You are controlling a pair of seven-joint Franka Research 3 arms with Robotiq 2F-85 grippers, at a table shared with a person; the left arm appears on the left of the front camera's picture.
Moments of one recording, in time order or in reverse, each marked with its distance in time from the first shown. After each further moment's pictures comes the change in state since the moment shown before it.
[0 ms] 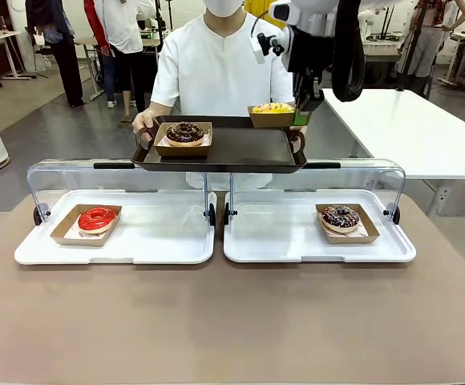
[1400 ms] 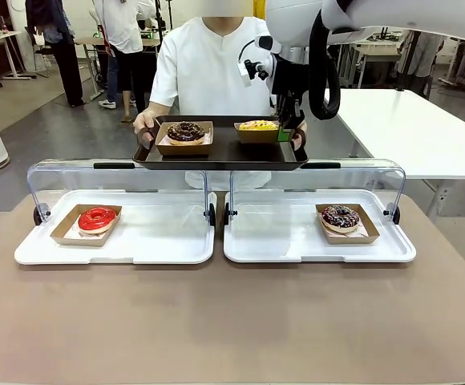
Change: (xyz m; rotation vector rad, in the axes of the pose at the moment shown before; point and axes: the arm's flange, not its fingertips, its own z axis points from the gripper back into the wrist) left arm 0.000 0.000 0.000 0.000 0.000 0.000; right arm 0.018 -0.029 -0.054 0.042 -0.032 0.027
